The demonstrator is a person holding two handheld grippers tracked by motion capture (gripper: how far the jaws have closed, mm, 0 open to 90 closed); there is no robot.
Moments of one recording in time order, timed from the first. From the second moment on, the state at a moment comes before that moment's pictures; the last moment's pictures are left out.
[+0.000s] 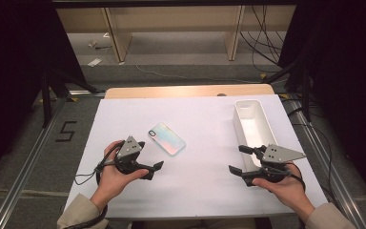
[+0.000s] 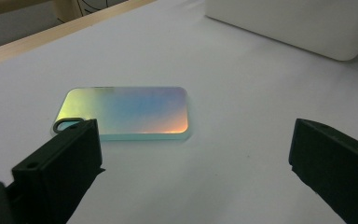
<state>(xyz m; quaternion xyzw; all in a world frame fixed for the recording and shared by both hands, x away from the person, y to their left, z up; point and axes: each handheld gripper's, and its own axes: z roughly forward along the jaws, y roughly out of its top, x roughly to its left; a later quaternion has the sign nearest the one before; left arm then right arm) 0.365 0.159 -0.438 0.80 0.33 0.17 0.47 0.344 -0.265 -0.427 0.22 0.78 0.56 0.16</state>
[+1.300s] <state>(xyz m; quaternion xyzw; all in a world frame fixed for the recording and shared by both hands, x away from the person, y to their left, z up) 0.469 0.069 -0.460 0.81 0.40 0.20 0.39 0.346 -0.263 -0.430 0.23 0.78 0.56 0.15</state>
